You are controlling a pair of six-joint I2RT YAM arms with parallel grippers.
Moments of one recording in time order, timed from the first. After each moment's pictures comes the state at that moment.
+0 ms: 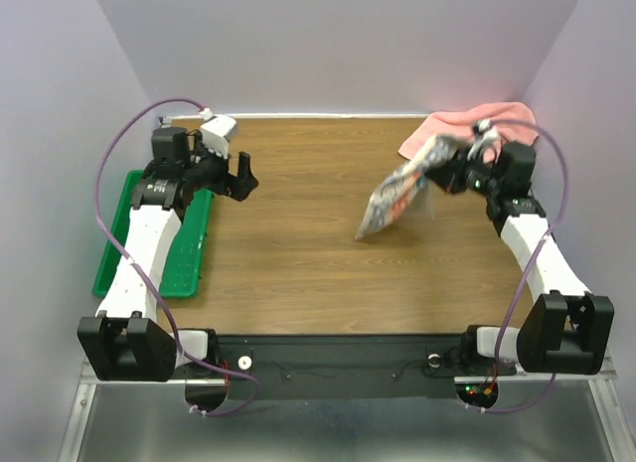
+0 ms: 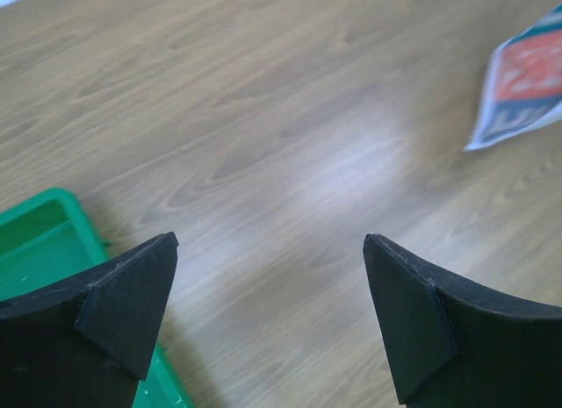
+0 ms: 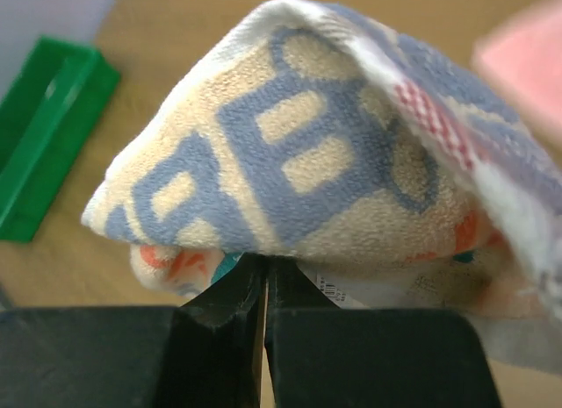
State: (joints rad) left arm -0.03 1.24 1.23 -0.54 0.53 0.19; right arm -0.07 1.27 1.02 0.00 -0.71 0.21
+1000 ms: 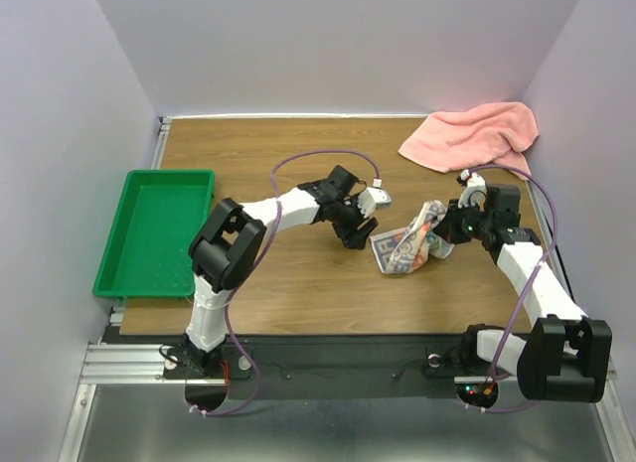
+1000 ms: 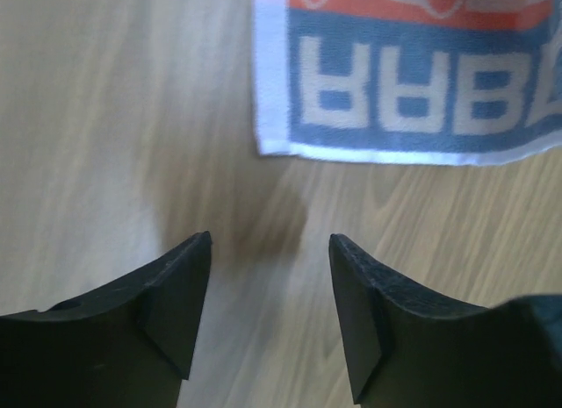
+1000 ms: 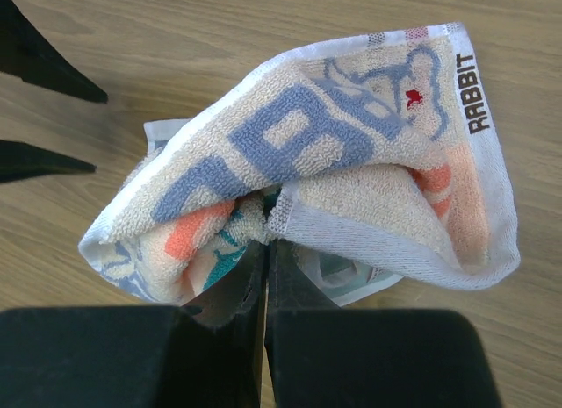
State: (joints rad) left arm -0.74 2.01 1.42 -0.37 0.47 0.30; right arm -0.07 1.12 0.71 -0.34 -0.50 -0.04
